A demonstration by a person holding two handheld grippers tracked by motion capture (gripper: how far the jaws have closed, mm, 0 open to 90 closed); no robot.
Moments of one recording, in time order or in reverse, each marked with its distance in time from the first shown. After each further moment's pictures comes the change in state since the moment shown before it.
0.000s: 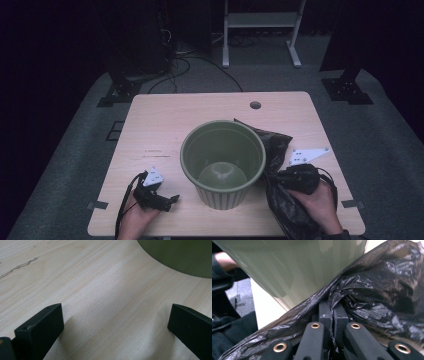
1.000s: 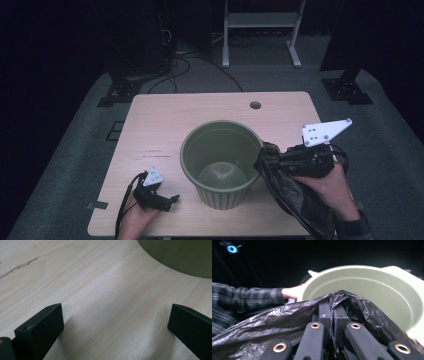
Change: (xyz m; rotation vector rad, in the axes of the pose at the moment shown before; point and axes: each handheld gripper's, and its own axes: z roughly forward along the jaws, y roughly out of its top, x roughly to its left) left arm 0.000 0.000 0.000 -0.002 0.001 0.000; right arm 0.037 0.095 -0.056 -0.149 0.270 -0.186
